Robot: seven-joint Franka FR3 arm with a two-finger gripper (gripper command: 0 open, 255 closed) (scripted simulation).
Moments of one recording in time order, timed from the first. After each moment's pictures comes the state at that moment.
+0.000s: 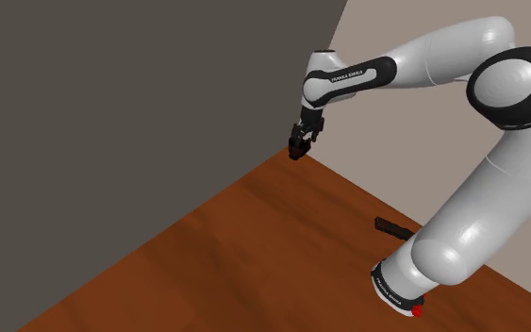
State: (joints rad) arm -0.09 0.11 -0.12 -2.10 -0.15 2.08 -0.05
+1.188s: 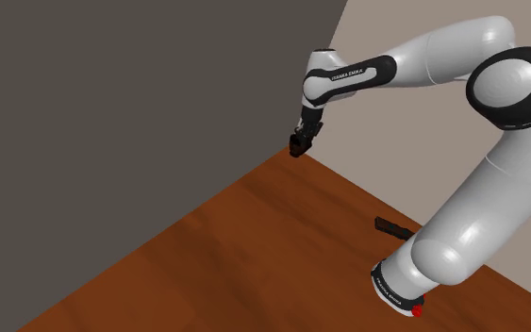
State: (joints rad) arm -0.10 0.11 -0.12 -2.09 -0.15 2.06 -0.06
